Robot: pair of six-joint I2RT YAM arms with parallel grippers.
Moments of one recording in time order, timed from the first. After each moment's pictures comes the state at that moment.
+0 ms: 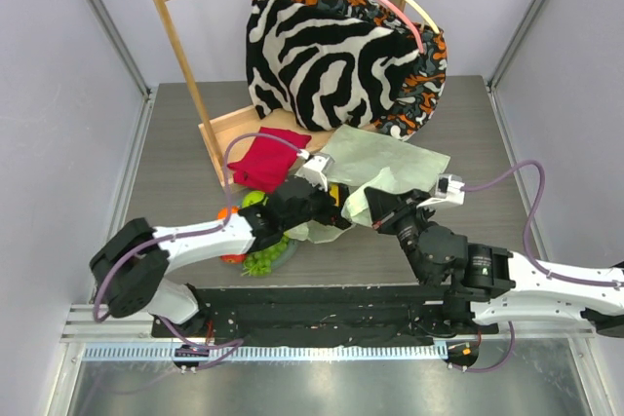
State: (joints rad) left arm -0.95 1.46 0.78 0.33 -0.02 -0.55; right arm 1.39 0.72 0.75 -0.11 1.10 0.82
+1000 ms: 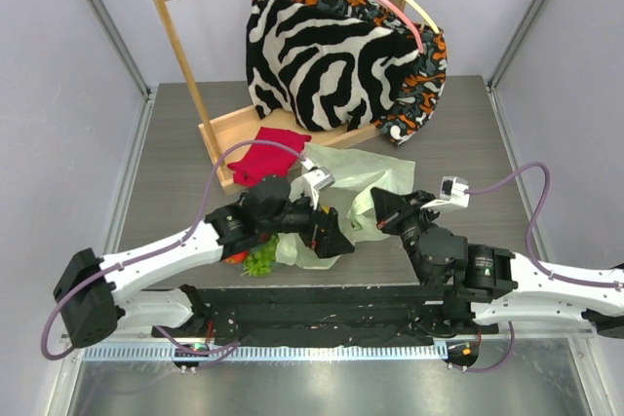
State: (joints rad) left arm -0.95 1.13 0.76 0.00 0.39 -0.45; right arm 1.39 0.69 0.74 -0.16 1.15 0.84
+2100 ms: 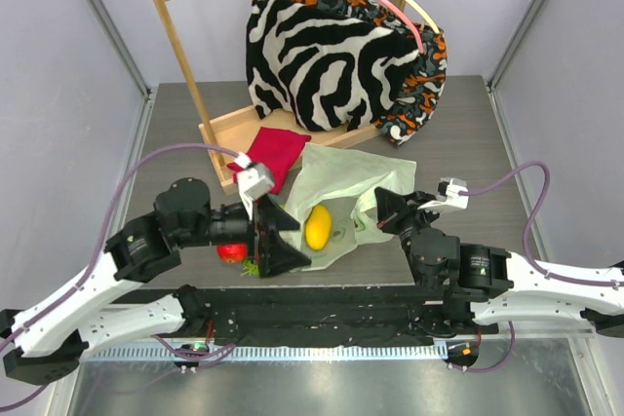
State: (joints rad) left arm -0.99 0.81 1.07 -0.48 0.54 -0.38; right arm 1.39 0.72 0.74 -0.18 1.22 0.79
